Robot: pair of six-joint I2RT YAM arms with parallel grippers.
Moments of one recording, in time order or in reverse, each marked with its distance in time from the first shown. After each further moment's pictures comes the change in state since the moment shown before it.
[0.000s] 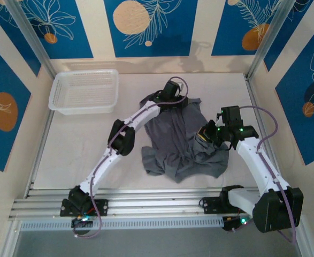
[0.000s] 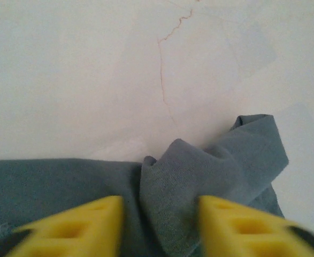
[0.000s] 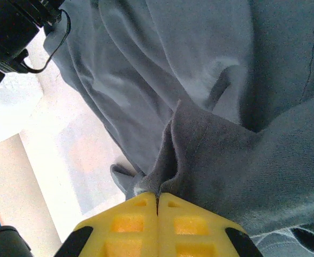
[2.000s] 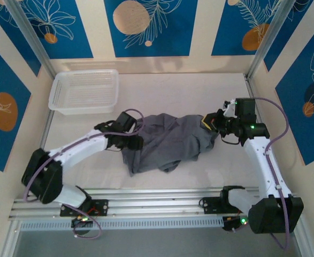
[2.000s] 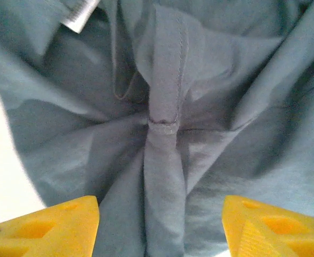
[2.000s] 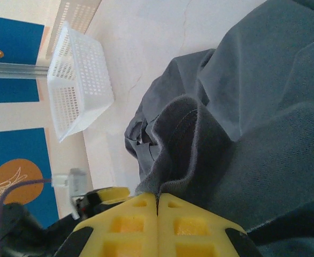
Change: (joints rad) left arm -0.011 -1.363 -1.661 -0.203 -0.119 -0.018; right arm -0.123 -0.026 0.116 0.031 -0.197 -0.053
